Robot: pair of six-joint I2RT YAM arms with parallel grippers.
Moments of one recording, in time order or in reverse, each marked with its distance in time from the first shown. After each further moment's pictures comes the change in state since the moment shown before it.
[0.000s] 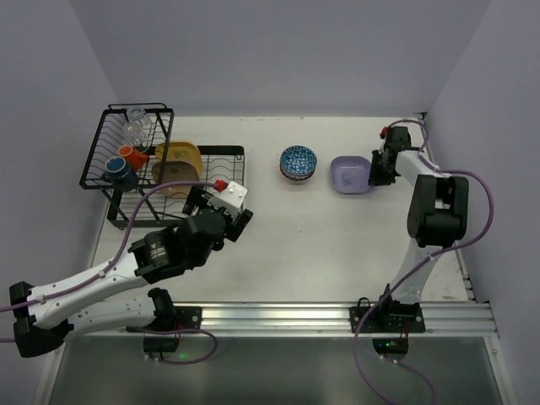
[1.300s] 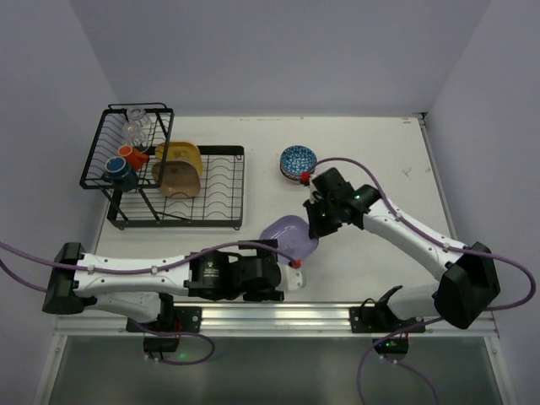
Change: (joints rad) left arm -0.442 0.368 0.106 -0.283 0.351 0.256; right arm 0.816 -0.557 -0.271 -0.347 -0.109 0.122
